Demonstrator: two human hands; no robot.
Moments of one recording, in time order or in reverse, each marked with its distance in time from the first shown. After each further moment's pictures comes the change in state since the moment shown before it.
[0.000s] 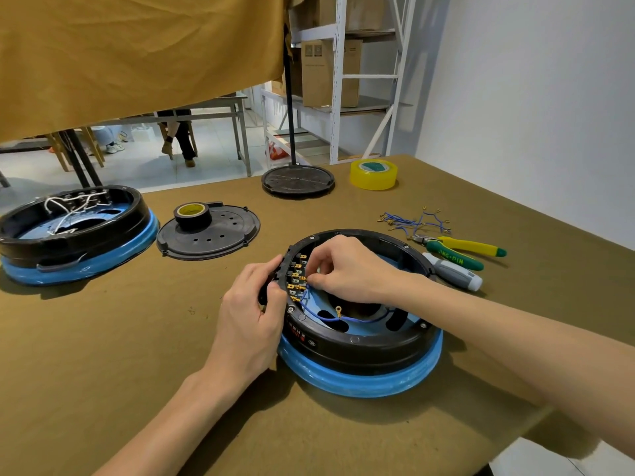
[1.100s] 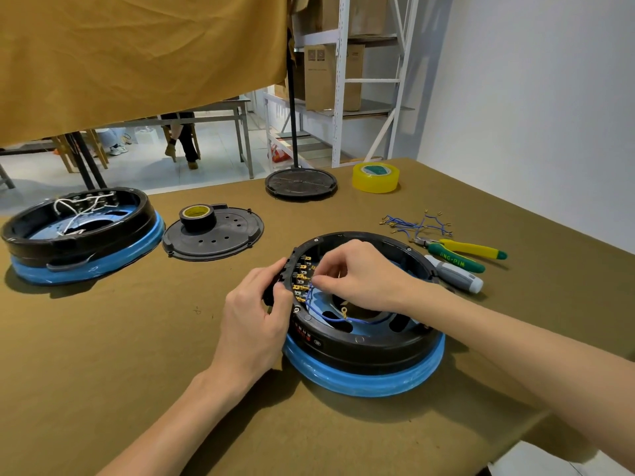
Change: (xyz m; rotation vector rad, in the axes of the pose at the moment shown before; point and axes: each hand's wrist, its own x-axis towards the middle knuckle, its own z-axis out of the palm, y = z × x) left_hand -0.002 0.003 -0.001 -0.002 0.034 0.011; right_hand -0.017 0.000 -0.003 0.074 0.050 -0.040
